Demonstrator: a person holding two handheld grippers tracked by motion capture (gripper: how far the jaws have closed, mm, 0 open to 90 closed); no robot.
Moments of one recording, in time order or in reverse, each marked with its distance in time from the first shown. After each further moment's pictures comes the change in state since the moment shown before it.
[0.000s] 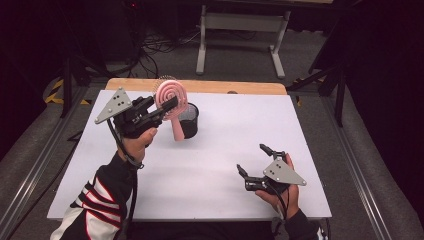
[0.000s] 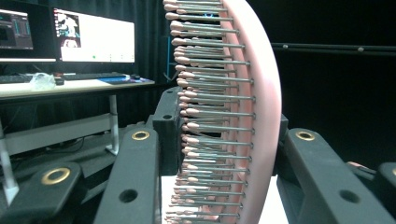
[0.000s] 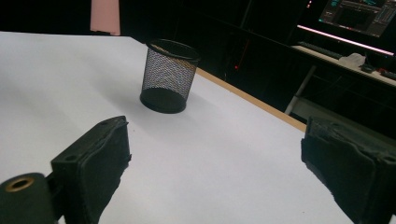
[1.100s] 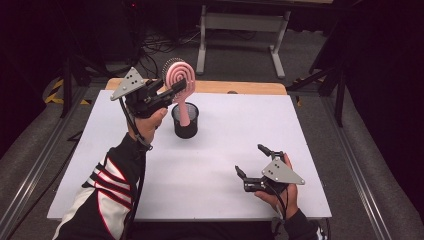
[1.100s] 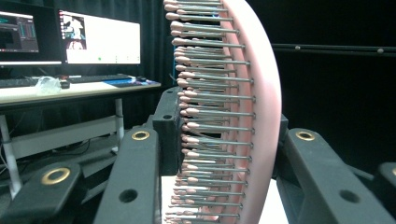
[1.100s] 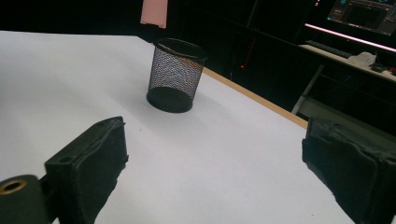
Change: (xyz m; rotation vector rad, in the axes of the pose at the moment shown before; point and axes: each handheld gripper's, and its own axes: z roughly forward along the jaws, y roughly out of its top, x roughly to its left) left arm 0.022 0.013 0.042 0.003 0.019 0.004; right arm 0.001 -0.001 0.003 0.003 0.025 0.003
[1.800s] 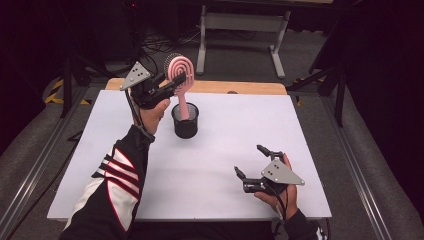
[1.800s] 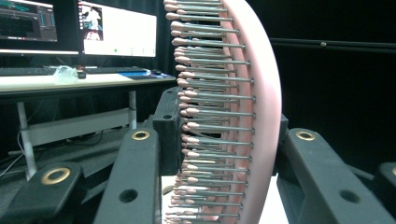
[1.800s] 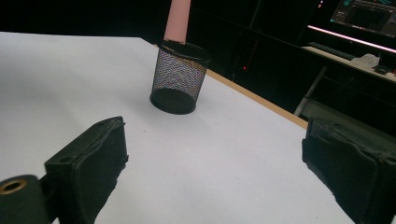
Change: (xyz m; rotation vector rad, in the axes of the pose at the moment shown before) left arm 0.031 -0.015 0.023 0.020 0.062 -0.011; right arm 0.002 0.001 0.000 -0.006 0.010 -0.003
